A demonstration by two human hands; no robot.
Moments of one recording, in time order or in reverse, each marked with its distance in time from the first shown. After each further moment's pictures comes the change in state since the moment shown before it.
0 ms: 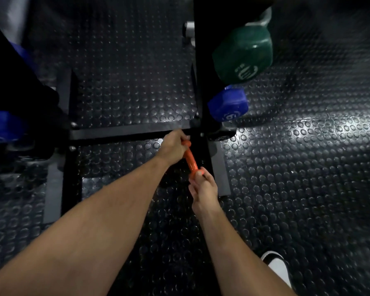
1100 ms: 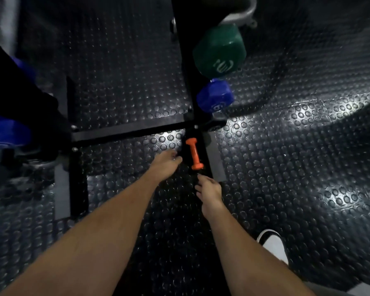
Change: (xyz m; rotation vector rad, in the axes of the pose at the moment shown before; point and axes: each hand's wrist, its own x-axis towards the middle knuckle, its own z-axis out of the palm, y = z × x) left_hand -0.063 -0.017 -0.004 0.161 -0.224 -0.174; right_hand -0.034 -0.002 -0.029 -0.265 0.117 0.133
